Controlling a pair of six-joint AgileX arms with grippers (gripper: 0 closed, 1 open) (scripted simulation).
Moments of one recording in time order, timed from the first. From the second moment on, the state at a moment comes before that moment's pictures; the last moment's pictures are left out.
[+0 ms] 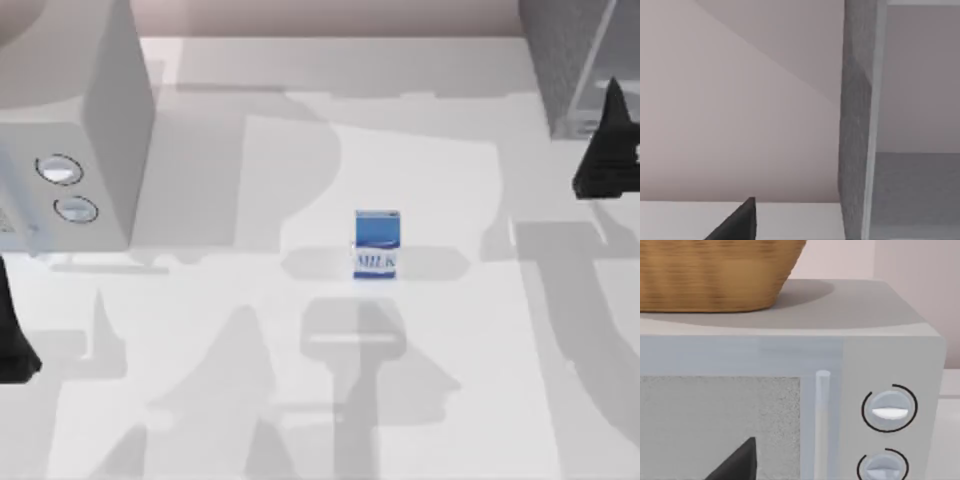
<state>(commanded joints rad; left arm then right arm) 0.00 0.00 0.00 0.00 0.00 0.00 0.42 1.09 0.39 0.73 0.42 0.00</state>
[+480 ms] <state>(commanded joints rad) 0.00 0.00 0.00 0.00 0.00 0.00 0.73 1.92 0.66 1.27 0.74 0.01</state>
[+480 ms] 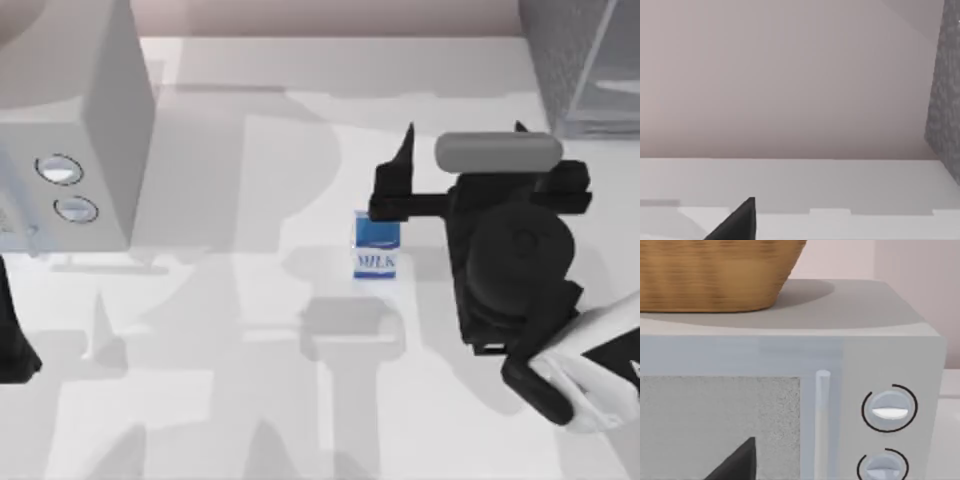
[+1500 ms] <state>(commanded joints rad) 0.00 0.00 0.00 0.00 0.00 0.00 0.94 2.52 0.86 1.65 0.98 0.02</state>
